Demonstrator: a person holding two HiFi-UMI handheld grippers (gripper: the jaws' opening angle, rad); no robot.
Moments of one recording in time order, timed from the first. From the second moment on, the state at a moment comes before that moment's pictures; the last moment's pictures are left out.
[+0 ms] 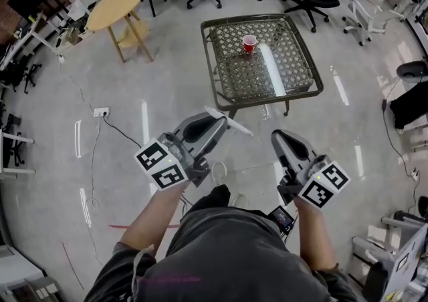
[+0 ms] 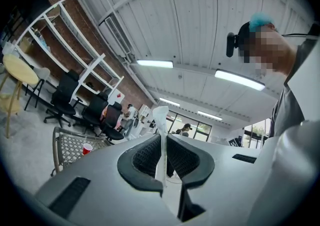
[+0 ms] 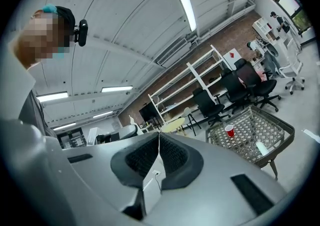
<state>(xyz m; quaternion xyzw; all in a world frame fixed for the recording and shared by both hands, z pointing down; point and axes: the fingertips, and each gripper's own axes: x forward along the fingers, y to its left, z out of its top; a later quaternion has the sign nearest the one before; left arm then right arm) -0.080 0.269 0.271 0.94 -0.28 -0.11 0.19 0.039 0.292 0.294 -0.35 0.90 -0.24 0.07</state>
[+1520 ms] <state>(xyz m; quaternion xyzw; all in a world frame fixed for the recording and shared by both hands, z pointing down) -0.151 0.085 0.276 0.94 -0.24 -0.11 0.20 -0.030 0.119 0.299 -0.40 0.88 -0.24 0.05</state>
